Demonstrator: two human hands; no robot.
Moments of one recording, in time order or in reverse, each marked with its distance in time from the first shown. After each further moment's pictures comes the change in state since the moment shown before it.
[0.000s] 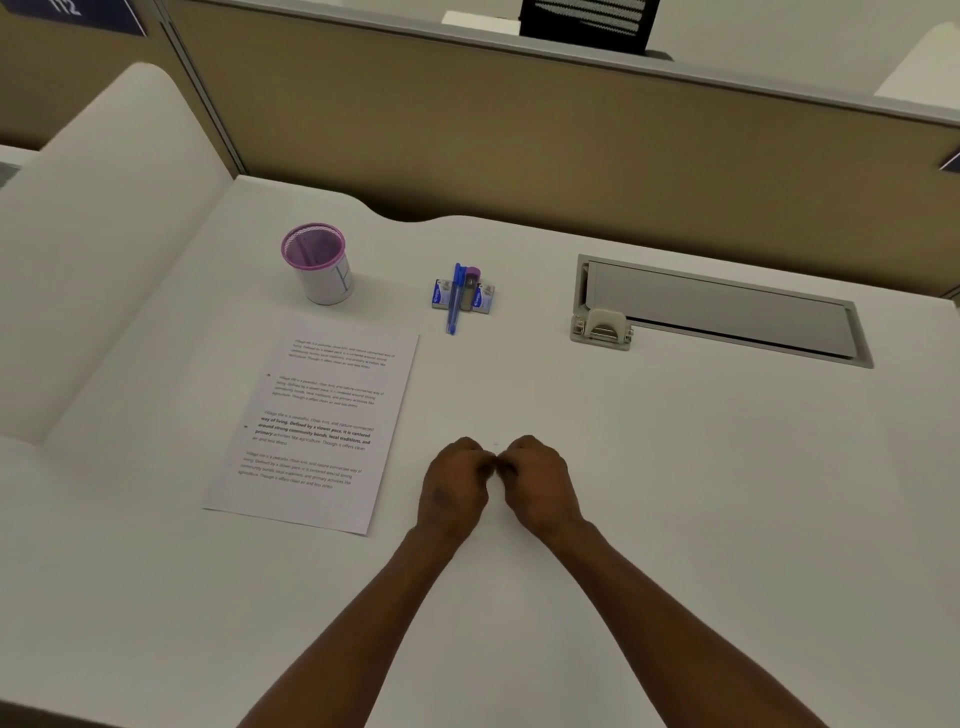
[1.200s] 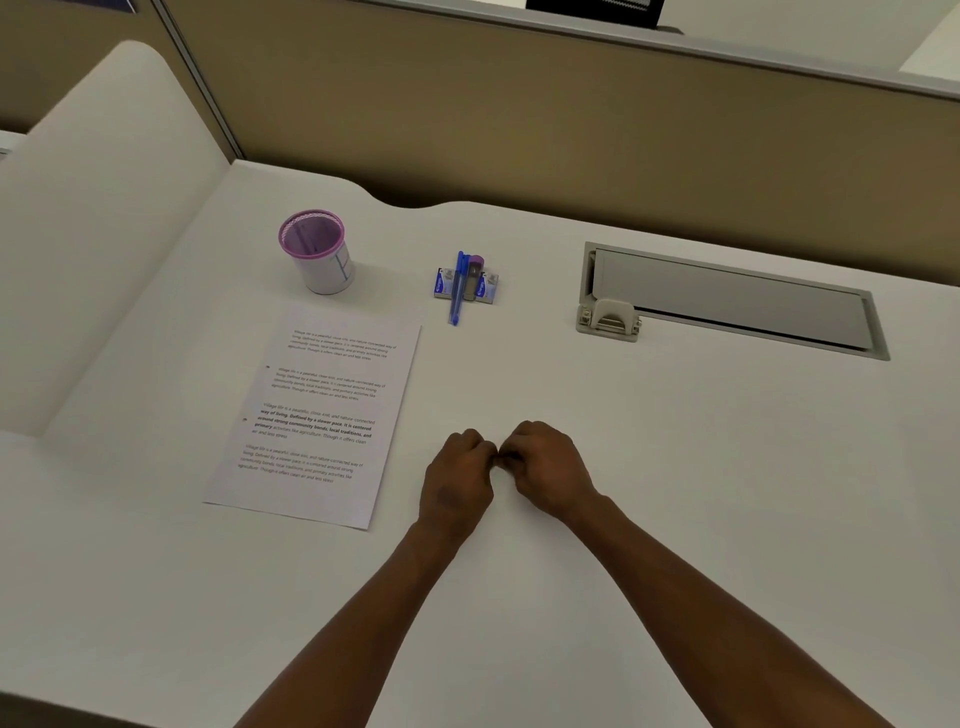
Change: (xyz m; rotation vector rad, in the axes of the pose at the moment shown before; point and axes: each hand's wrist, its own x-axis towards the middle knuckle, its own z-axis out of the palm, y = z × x) left_hand 0.000 -0.003 0.005 0.220 0.007 0.054; right_hand 0.019 0.014 -0.008 -0.033 -0.078 -0.163
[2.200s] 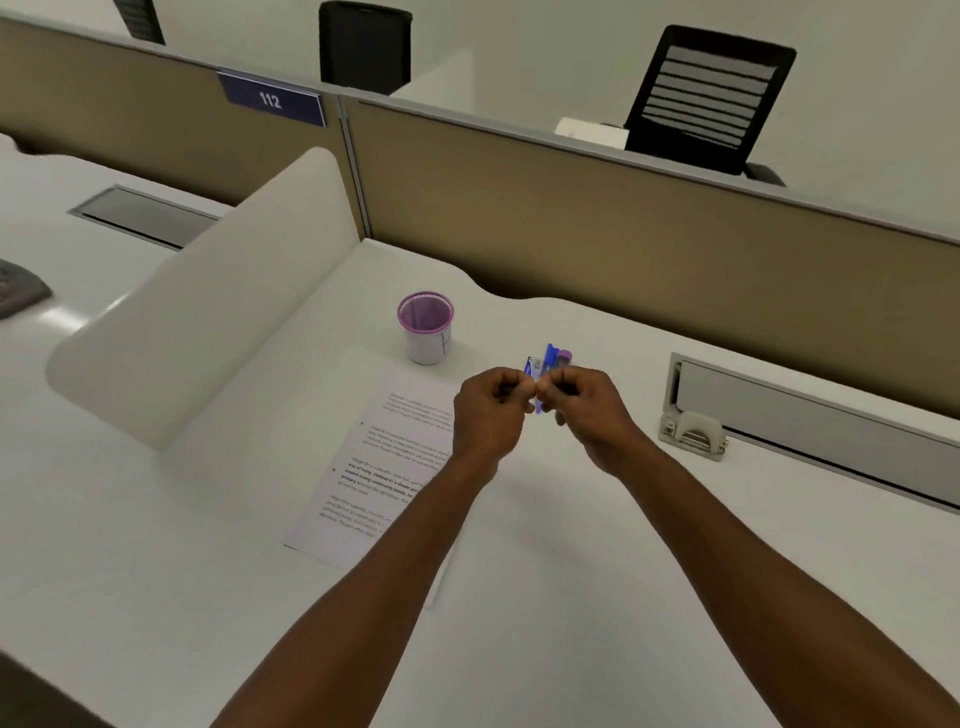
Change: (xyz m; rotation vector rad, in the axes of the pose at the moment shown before) left_hand 0.117 0.000 -0.142 -0.788 0.328 -0.387; right_hand 0.143 -0.102 -0.102 0.744 0.008 0.167
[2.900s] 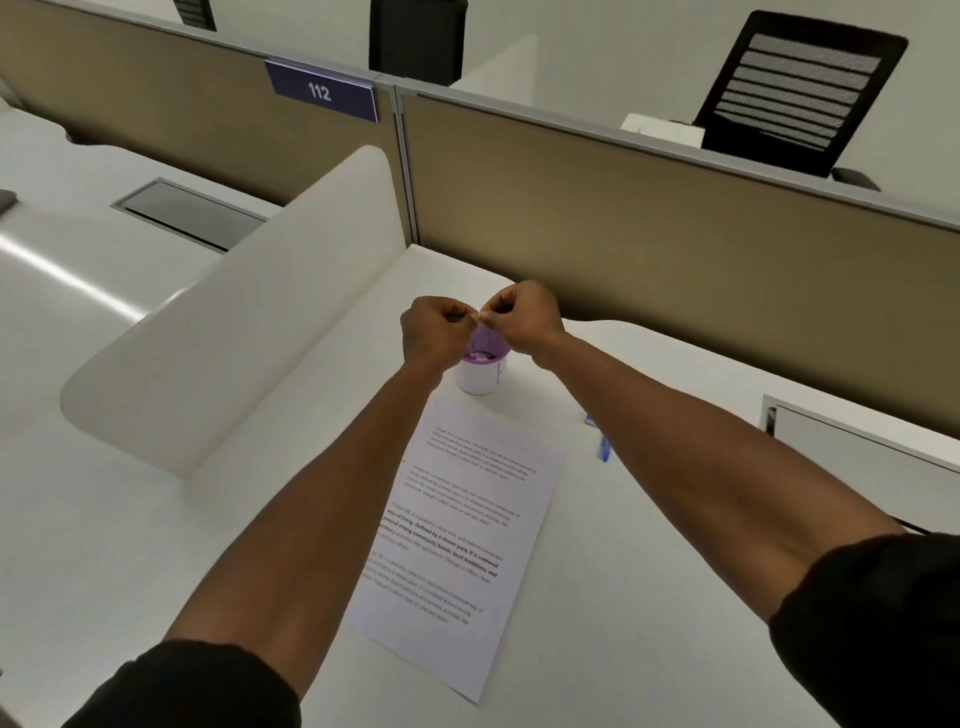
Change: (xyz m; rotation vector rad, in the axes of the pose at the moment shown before) left_hand 0.194 -0.018 -0.107 0.310 0.230 -0.005; right_hand 0.203 -0.061 0.124 -0.365 0.001 -0.081
